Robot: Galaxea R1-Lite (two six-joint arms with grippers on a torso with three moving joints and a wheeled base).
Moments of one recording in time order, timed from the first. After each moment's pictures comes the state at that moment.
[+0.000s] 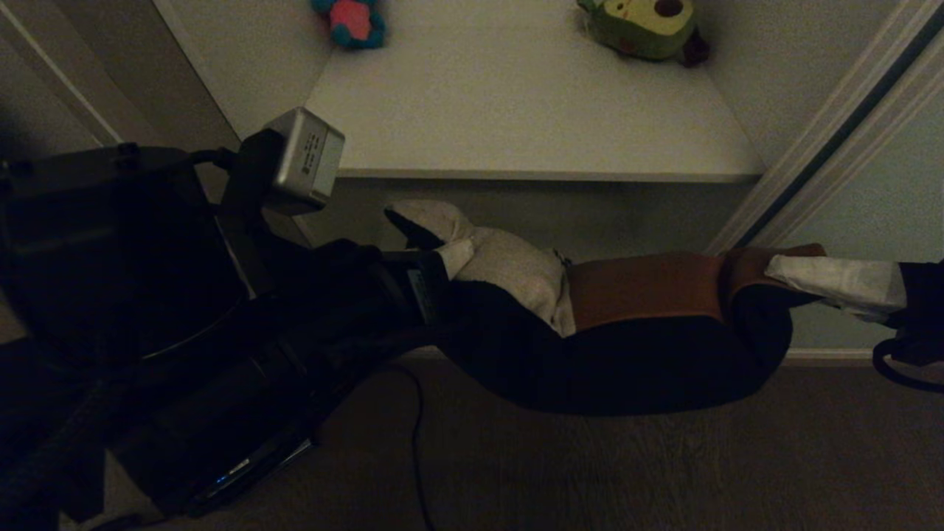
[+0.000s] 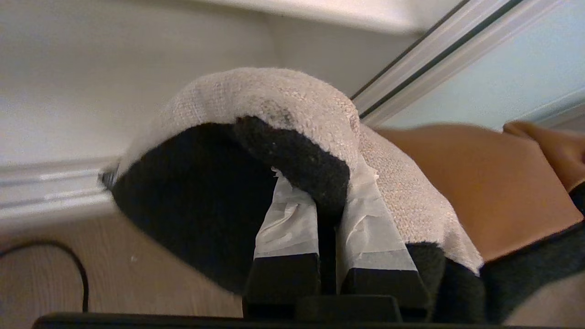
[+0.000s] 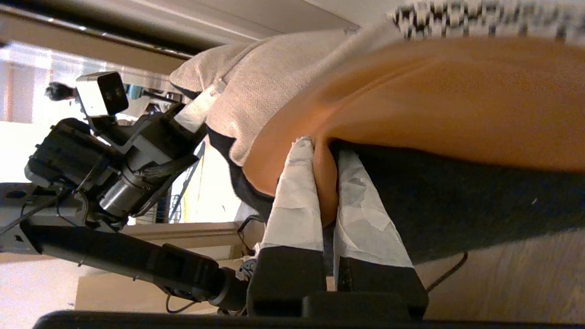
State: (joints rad) left arm -0.89 1.45 -0.82 -0.71 0.28 -0.26; right arm 0.29 1.12 -0.82 -0.26 0.57 0.71
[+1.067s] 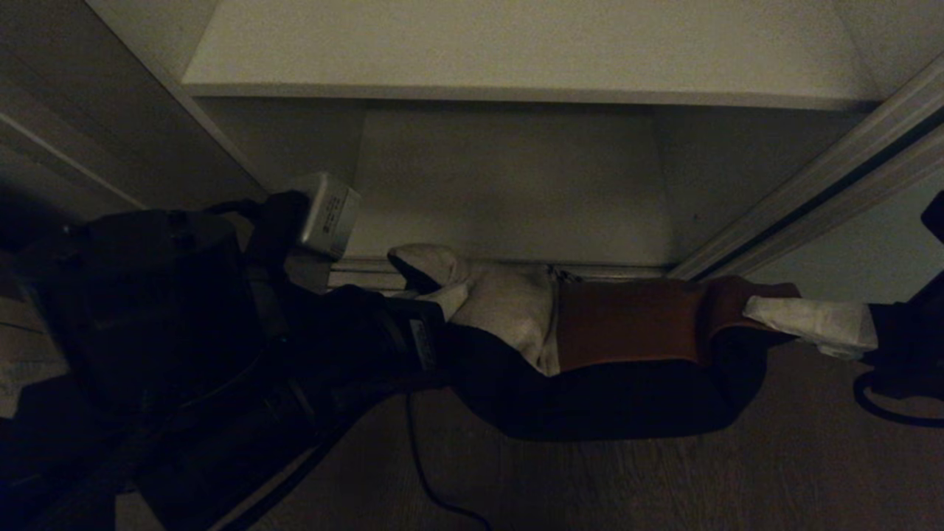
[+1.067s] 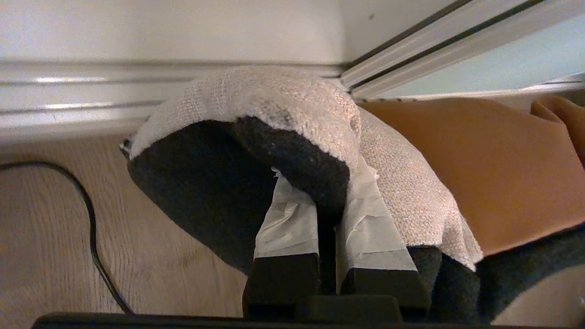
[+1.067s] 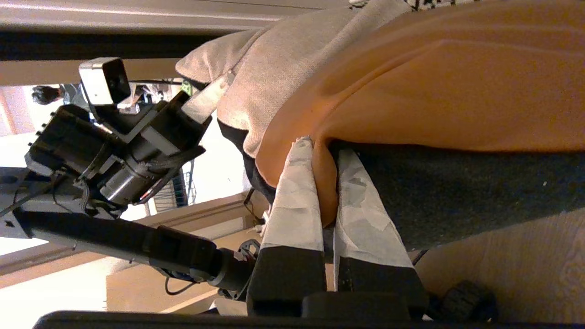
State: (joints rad) left arm -0.88 1.45 -0.74 -0.72 0.28 -0.26; right arm 0.32 1.12 -0.75 -0.28 0.57 0.70
